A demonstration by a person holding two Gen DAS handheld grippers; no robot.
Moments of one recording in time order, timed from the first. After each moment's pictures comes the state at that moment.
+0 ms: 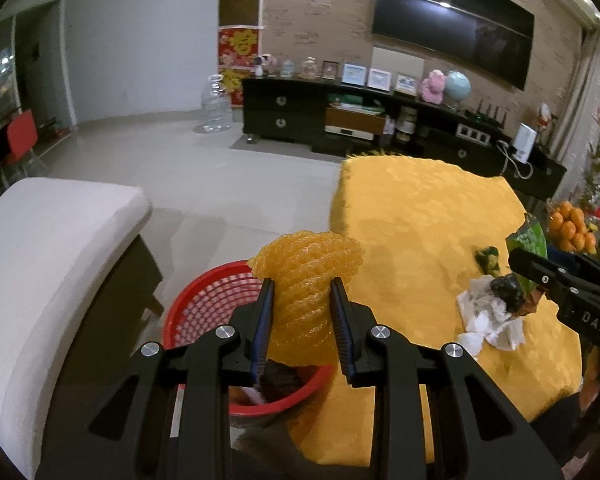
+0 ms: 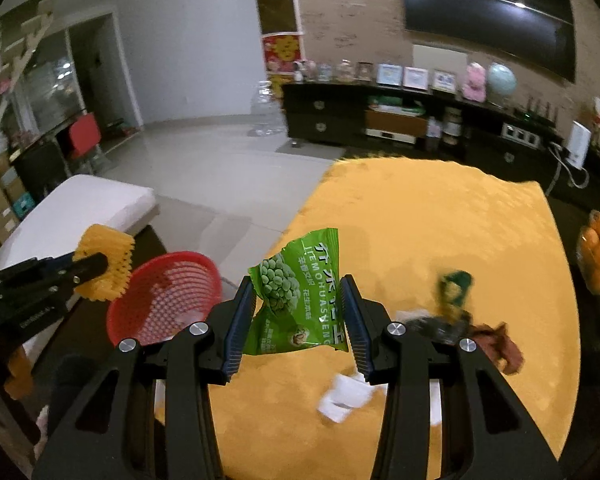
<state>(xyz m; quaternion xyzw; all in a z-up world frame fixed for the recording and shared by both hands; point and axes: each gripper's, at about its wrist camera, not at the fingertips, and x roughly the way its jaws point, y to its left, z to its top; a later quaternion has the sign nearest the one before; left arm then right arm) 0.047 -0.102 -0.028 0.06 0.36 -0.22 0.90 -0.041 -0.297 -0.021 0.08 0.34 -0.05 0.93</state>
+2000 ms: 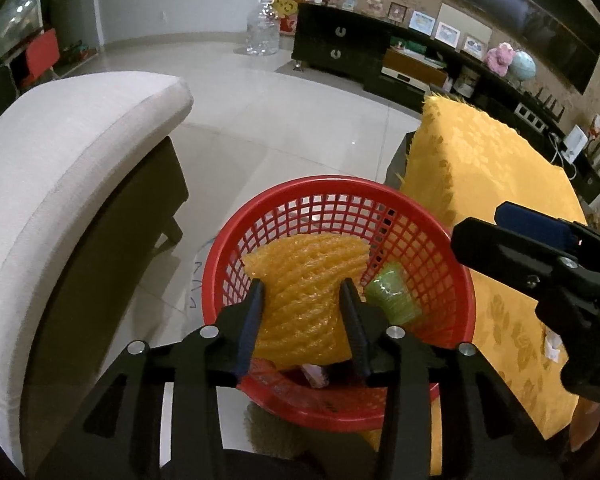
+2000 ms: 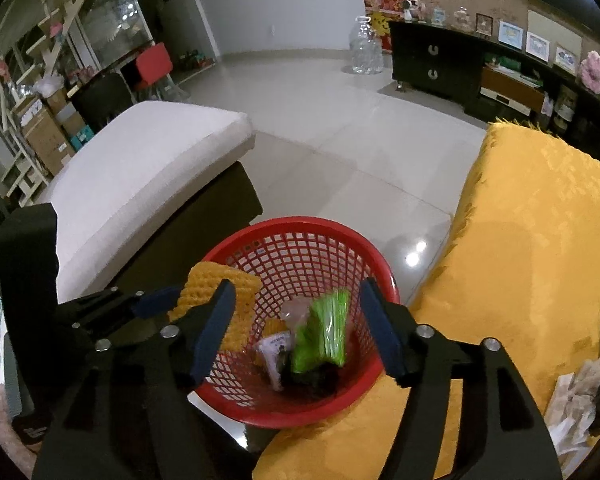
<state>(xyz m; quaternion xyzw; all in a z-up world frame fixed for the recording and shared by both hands) 0.126 -0.039 -0.128 0.02 0.48 -0.16 0.86 0.092 -0.176 -0.090 0.08 0.44 0.10 0.89</state>
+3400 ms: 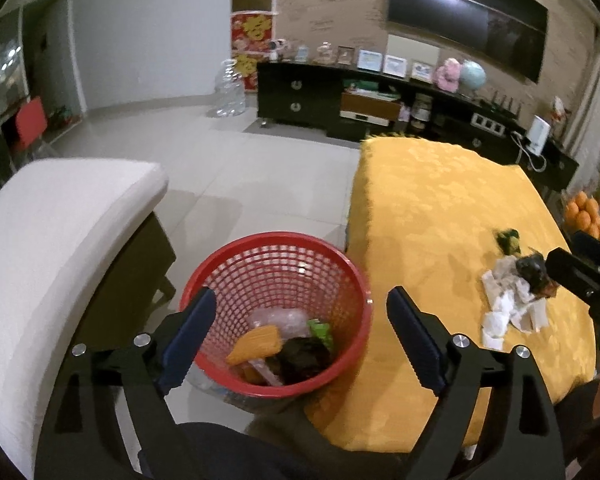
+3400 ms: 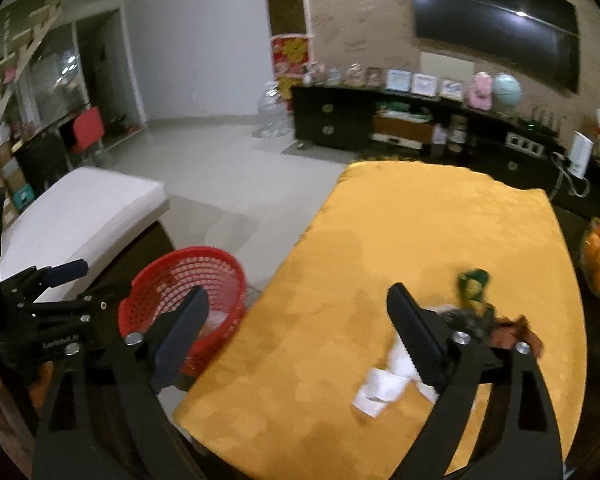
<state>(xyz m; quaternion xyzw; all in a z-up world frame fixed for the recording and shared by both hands) 0.047 -0.087 -0.050 0.07 0.38 -0.21 0.90 -0.054 -0.267 -0.026 0.07 0.33 -0.08 0.94</state>
